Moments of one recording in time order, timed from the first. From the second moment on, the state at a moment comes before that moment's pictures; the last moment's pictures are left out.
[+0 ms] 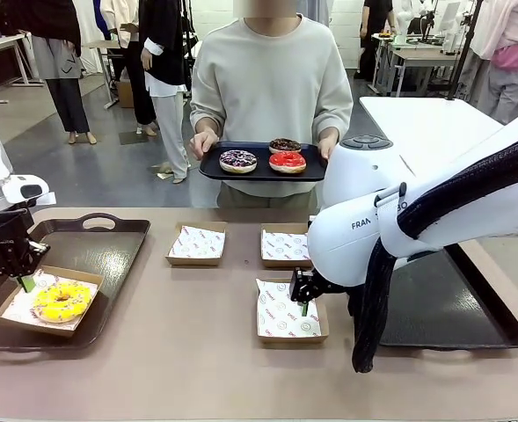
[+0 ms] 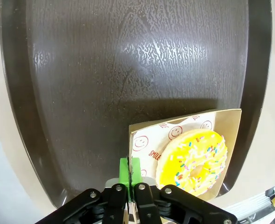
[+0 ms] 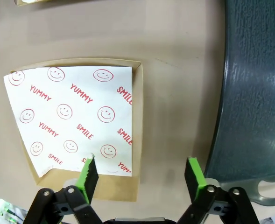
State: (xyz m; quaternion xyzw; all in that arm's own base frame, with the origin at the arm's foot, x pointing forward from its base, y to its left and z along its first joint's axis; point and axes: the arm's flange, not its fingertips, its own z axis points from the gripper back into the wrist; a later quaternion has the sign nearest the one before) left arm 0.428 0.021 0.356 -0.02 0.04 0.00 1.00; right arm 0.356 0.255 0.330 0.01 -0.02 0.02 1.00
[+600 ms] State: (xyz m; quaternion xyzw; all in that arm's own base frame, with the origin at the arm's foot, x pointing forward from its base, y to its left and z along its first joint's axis) left arm 0.430 0.019 0.357 -0.02 0.03 -0.01 1.00; right arm 0.358 0.253 0.329 0.01 -0.02 0.02 1.00
